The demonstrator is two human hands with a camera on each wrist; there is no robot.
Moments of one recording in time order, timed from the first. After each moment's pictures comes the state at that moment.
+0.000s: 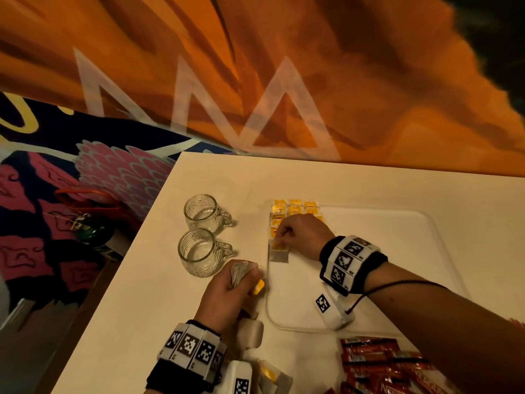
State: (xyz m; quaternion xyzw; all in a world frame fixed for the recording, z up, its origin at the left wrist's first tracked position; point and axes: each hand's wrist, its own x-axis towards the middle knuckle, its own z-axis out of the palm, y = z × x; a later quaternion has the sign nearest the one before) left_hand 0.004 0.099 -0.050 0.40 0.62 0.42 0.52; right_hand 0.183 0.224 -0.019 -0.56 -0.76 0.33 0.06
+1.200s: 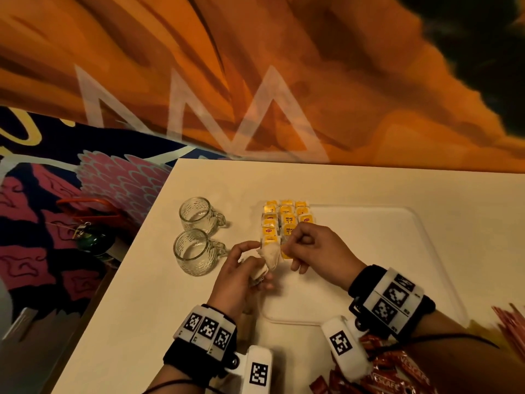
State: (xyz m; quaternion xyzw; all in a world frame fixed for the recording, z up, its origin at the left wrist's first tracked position) left_hand 0.049 0.106 -0.006 0.26 0.52 0.50 0.64; right_hand 0.219 0.150 0.017 -0.51 -0.59 0.54 0.31
